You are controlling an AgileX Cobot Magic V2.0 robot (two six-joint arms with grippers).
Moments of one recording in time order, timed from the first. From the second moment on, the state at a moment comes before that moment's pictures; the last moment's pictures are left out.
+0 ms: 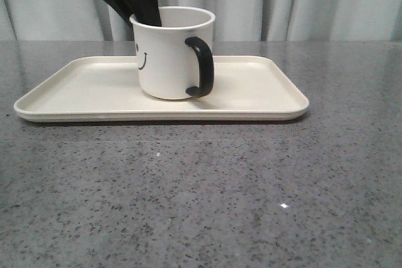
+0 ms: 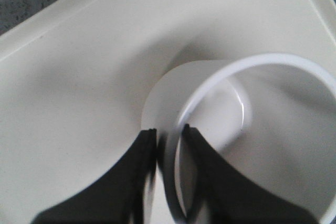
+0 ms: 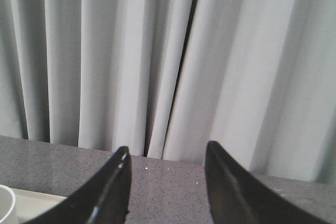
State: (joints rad) left arm -0.45 1.93 -1.88 -0.25 1.25 0.11; right arm 0.14 0.46 -0.89 0.03 0.41 -0.06
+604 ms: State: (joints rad) left arm -0.45 1.91 -1.88 -0.26 1.25 0.11; right arm 0.14 0.46 -0.89 0.03 0.41 -0.06
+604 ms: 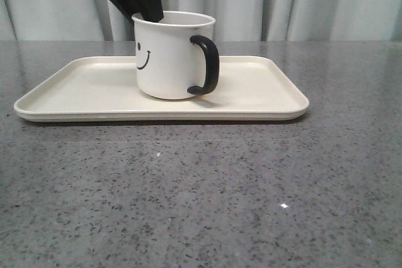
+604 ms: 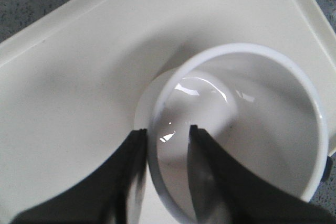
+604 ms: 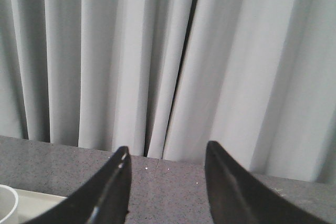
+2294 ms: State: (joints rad) left arm -0.45 0.93 -1.55 0.40 1.28 -0.10; right arm 0.14 0.46 -0.89 0.03 0.43 -0.06
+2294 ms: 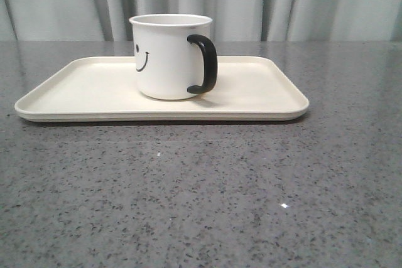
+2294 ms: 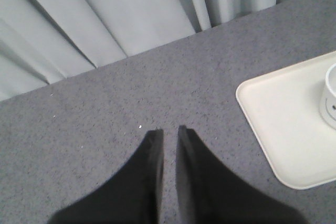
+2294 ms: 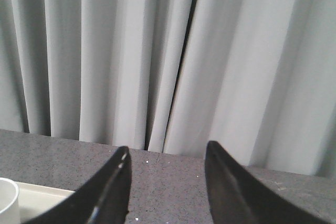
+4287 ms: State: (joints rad) left arm -0.45 0.74 -1.27 0.48 1.28 -0.18; right arm 0.65 1.63 -1.57 0.04 0.78 -0.11
